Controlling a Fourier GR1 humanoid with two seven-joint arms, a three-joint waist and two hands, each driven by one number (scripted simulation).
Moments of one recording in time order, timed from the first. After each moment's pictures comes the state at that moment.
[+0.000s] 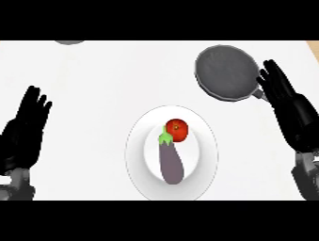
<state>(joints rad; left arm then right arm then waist) -0.06 0.31 -0.04 -1.64 0.32 0.35 0.18 -0.23 -0.38 0.14 -1.68 -0.26 -0.14 0.15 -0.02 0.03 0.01</state>
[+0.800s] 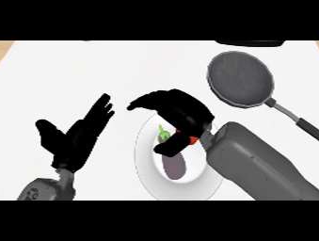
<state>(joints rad) -0.13 0.23 -0.28 -1.58 0.35 0.12 0.22 -0.75 -0.27 0.69 -1.38 0.25 0.12 0.14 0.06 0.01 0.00</state>
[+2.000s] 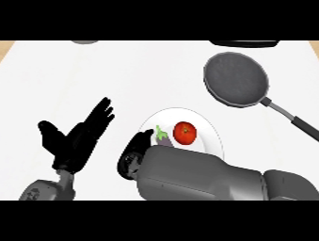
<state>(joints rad) -0.11 0.22 -0.27 -1.54 0.36 0.07 0.20 -1.10 -0.02 1.21 -1.11 0.17 0.97 0.82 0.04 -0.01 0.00</state>
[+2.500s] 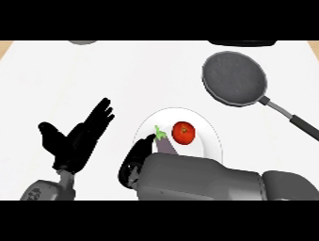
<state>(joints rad) -0.11 0.21 -0.26 -1.52 0.34 0.06 0.18 -1.11 -0.02 1.30 -1.13 0.06 0.93 0.93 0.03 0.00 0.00</state>
